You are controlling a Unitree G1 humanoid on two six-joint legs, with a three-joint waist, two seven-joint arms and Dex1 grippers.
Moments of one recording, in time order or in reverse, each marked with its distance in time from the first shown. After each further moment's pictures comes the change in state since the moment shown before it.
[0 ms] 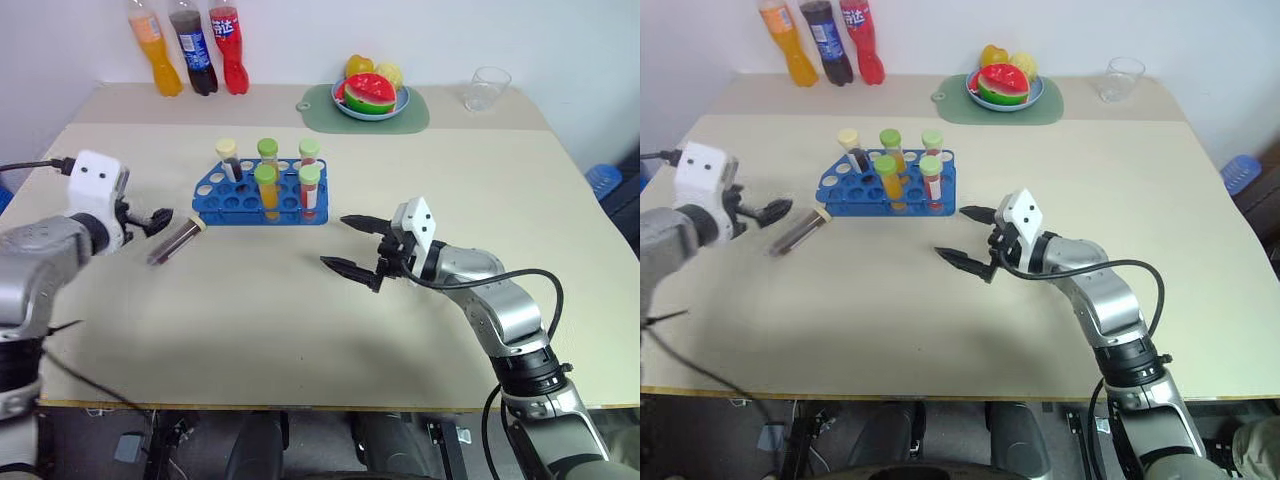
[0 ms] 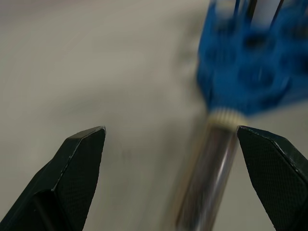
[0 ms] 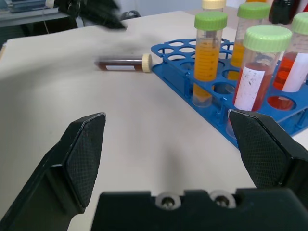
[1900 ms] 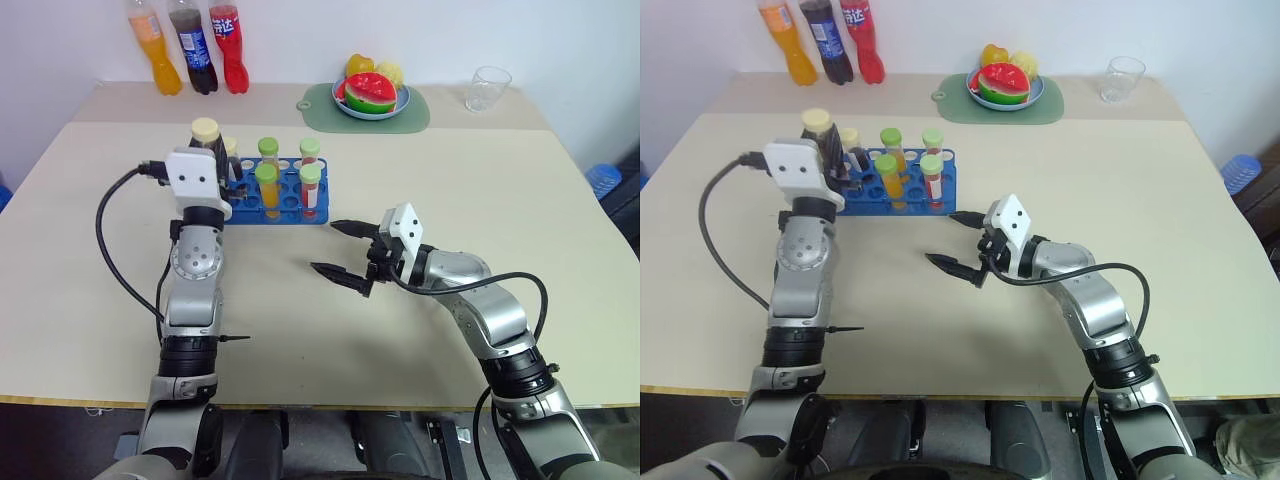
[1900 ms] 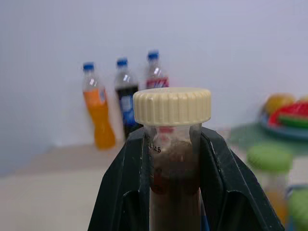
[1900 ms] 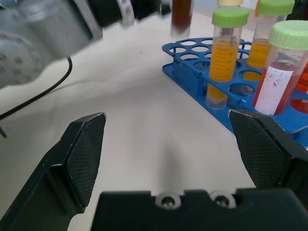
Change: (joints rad) left arm -0.001 -0.860 0.010 0.186 0.608 -1.172 0.517; right arm 0.012 0.031 0.025 -0.003 -0.028 -0.017 -0.015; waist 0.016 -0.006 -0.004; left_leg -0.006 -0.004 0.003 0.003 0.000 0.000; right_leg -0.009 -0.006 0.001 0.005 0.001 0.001
